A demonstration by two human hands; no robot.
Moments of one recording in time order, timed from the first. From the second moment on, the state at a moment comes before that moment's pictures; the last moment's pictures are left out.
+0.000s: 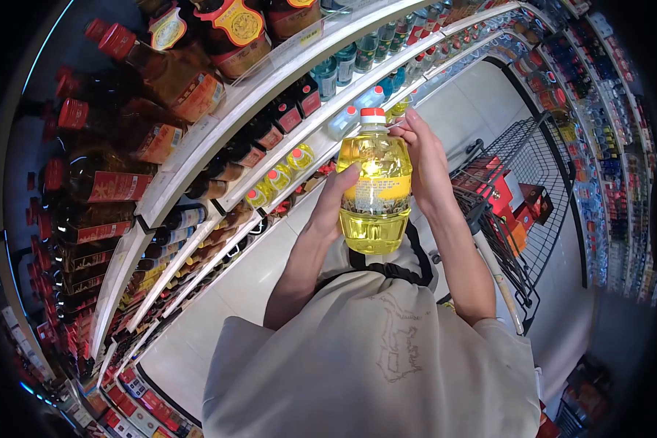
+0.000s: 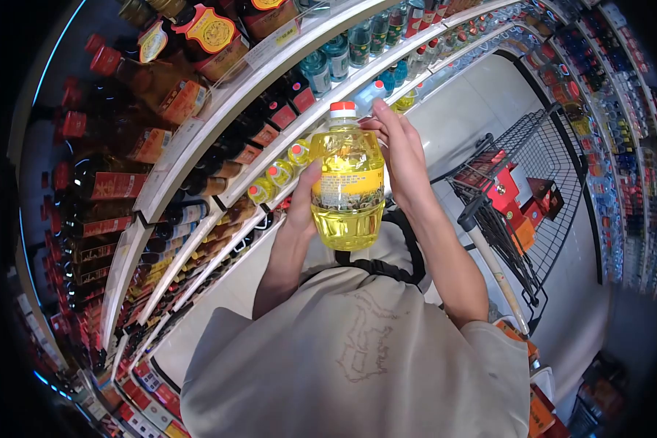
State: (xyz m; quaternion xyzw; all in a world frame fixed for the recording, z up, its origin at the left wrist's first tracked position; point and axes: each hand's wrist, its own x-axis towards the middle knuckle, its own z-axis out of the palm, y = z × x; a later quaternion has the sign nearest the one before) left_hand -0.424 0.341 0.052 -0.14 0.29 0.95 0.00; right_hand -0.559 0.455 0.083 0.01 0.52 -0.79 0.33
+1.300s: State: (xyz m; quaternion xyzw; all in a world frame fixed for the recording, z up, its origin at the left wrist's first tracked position) left_hand -0.400 0.378 0.036 -0.10 0.62 0.75 -0.21; right_hand -0.460 0.559 0.040 -0.22 0.58 -0.70 0.36
